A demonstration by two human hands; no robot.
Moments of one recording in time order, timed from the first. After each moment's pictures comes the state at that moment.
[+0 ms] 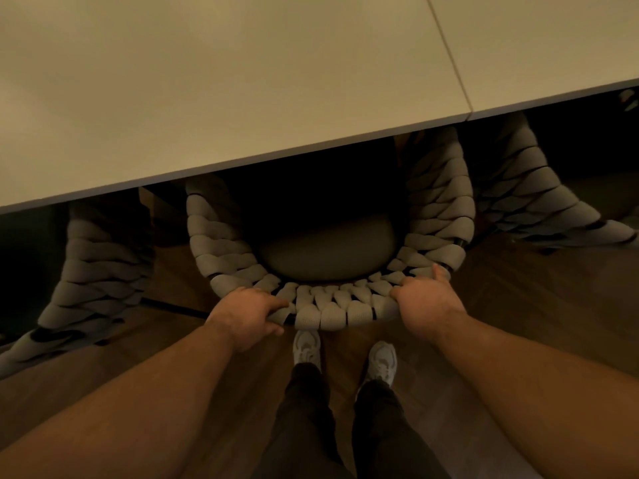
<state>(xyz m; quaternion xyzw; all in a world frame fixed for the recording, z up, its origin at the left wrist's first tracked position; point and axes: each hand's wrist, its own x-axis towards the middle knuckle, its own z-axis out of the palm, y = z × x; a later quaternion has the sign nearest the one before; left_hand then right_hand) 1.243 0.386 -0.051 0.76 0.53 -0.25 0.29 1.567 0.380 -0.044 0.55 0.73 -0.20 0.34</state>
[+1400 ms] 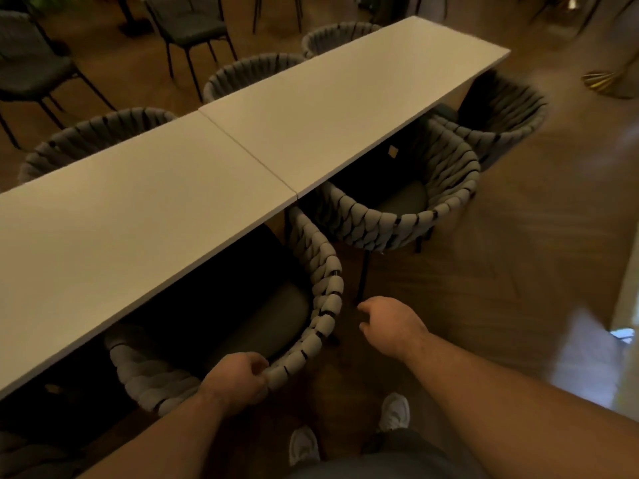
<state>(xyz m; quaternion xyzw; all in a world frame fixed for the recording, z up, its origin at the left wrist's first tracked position) 1.321 0.377 0.048 0.77 0.50 -0.21 0.33 1.609 0.264 0.075 0.83 0.48 -0.29 0.00</state>
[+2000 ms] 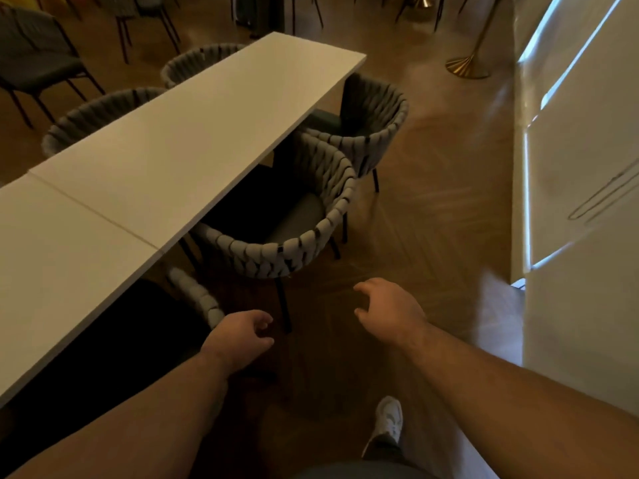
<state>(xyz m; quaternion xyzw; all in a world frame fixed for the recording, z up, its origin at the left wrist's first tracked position) 1.628 0.364 0.076 0.86 0.37 -0.17 0.31 1.825 0.150 0.109 0.91 0.35 -0.21 -0.09</state>
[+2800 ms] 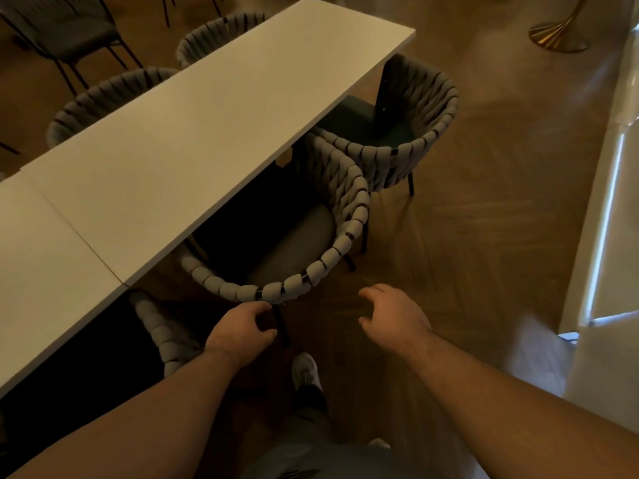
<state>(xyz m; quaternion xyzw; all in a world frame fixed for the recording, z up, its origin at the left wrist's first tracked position) 1.827 0.405 0.058 0.83 0.46 -0.14 0.29 2.049 0.219 0.068 0.87 0.41 -0.27 -0.07</state>
